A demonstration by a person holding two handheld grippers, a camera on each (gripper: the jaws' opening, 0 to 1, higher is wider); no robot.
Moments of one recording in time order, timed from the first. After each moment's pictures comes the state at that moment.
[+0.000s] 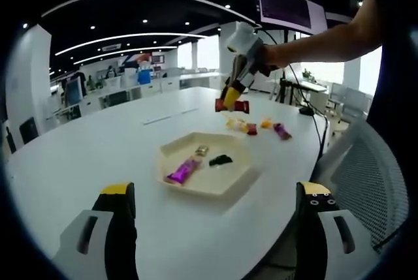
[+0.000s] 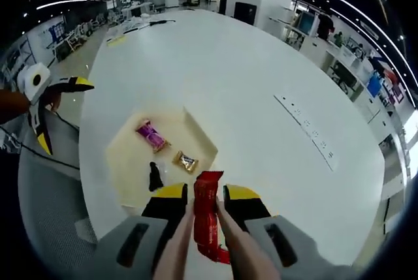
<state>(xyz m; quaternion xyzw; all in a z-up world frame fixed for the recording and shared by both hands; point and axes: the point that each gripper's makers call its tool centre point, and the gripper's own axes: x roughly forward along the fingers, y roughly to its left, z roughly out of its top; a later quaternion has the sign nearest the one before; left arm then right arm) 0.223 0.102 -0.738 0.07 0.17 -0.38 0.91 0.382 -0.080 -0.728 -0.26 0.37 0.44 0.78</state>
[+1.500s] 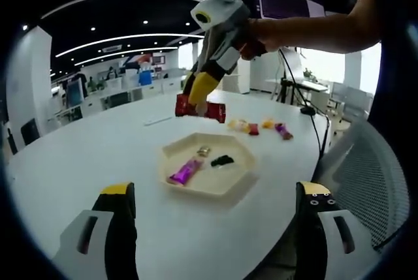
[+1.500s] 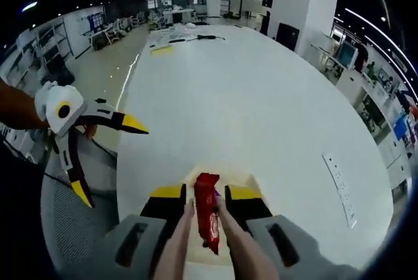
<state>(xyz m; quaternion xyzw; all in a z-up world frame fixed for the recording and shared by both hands) 0.224 0.104 -0.737 0.08 0.17 -0.37 0.91 0.330 0.058 -0.689 -0.27 0.33 0.55 0.72</state>
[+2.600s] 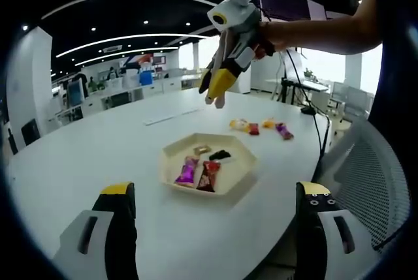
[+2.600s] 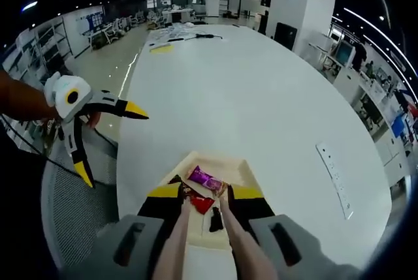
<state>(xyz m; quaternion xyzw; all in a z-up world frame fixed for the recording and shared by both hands) 0.224 0.104 -0.737 0.08 0.17 -0.37 0.91 0.333 0.009 -0.688 -0.28 0.32 0.54 0.73</state>
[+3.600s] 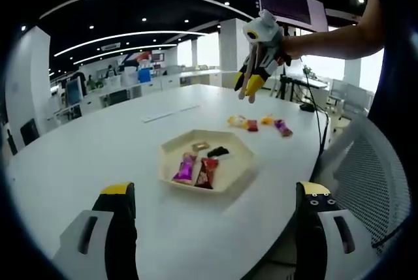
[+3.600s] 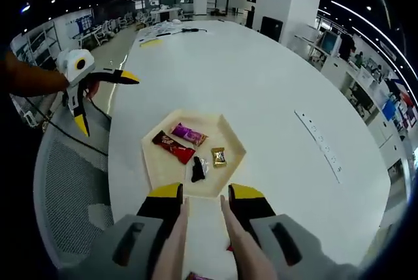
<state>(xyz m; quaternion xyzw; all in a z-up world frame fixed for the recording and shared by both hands) 0.223 0.103 -0.742 0.08 0.18 -0.38 0.91 0.329 -0.098 -0.707 -0.27 0.33 0.51 0.75</state>
